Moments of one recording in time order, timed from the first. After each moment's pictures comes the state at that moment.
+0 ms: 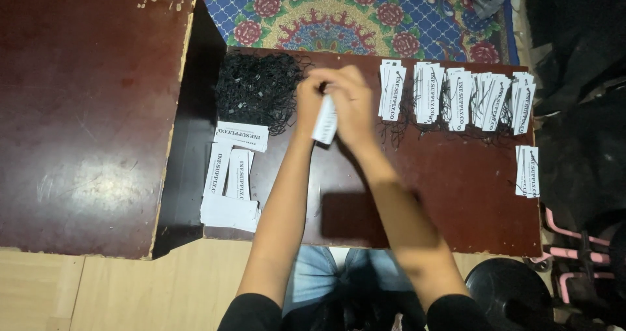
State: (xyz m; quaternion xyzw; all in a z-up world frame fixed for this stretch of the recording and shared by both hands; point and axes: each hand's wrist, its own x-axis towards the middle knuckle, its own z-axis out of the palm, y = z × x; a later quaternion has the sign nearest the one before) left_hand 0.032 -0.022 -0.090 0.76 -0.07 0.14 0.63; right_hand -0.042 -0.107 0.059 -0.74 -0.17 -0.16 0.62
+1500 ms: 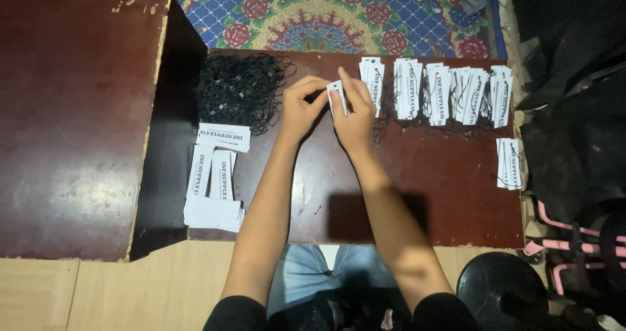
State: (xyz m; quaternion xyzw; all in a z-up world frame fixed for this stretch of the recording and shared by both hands) left_hand -0.014 -0.026 -0.001 0.71 -0.20 0.18 0.65; right_hand -0.046 -0.155 -0.009 -0.80 -0.10 -0.35 0.48
